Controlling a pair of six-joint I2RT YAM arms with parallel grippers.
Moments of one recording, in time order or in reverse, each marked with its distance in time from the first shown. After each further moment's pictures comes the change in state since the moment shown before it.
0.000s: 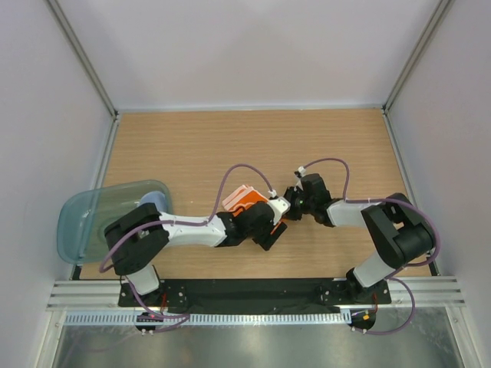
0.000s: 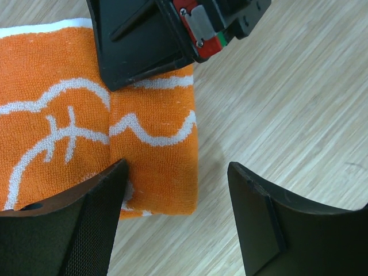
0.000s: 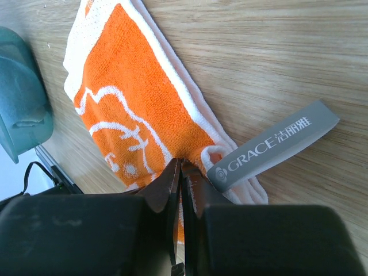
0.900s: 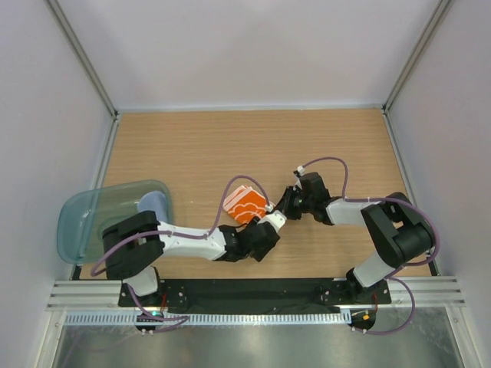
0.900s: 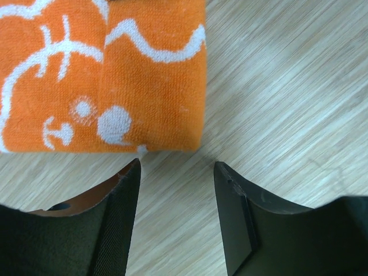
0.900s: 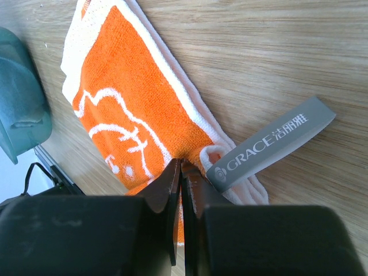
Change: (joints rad) left arm -0.136 -0.032 -0.043 -0.137 -0.225 -0.127; right arm 0.001 0.008 0.024 -0.037 0.000 -0.003
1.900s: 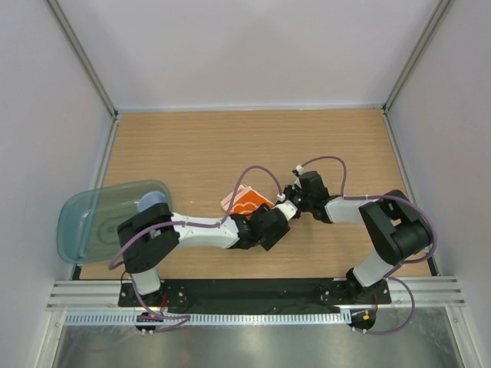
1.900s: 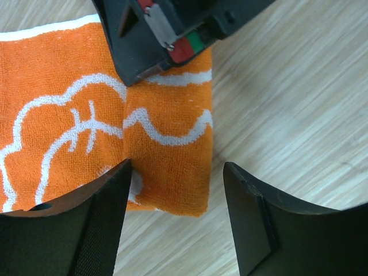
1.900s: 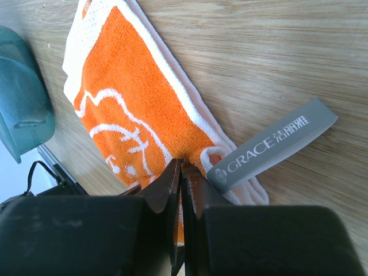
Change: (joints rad) left arm 0.058 0.120 0.173 -0.051 -0.014 0.145; right arm 0.000 0.024 0.020 0.000 -0.023 0.000
